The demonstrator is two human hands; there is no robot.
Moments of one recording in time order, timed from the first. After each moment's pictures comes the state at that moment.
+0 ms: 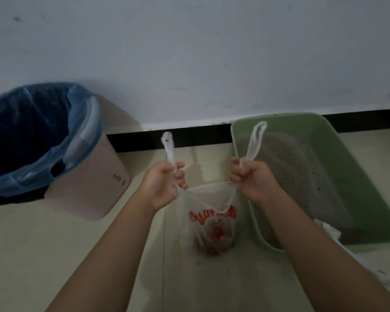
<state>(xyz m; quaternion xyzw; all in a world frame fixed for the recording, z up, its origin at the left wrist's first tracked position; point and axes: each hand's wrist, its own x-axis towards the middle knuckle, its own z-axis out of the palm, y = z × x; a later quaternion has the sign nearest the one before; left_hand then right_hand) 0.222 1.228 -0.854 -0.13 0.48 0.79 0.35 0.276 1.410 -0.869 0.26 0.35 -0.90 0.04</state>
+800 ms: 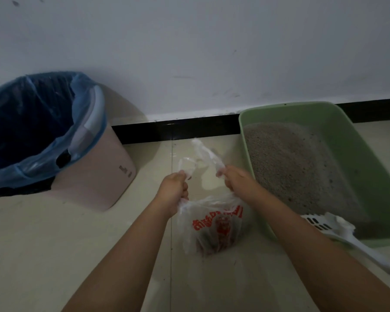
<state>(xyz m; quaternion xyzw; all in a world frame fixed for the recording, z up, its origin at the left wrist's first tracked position) 0.238 1.228 -0.893 -0.15 0.68 0.66 0.29 0.283 1.379 -0.889 0.15 0.80 -0.56 0.11</state>
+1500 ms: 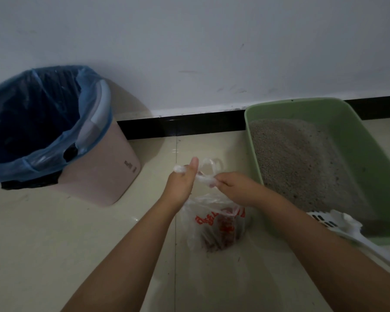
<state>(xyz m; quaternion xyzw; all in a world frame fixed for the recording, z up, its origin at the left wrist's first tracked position) 0.244 1.225 -0.886 0.01 0.81 0.55 0.20 0.283 1.365 -0.880 0.00 0.91 -0.36 0.21</state>
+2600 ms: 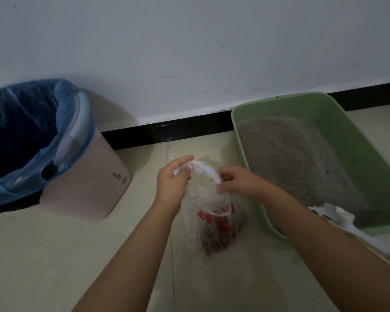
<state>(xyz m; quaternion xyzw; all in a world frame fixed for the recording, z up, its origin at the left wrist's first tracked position) 0.247 1.245 -0.869 -0.04 0.78 0.62 0.13 0.280 1.391 -0.886 0.12 0.80 -0.56 0.20</state>
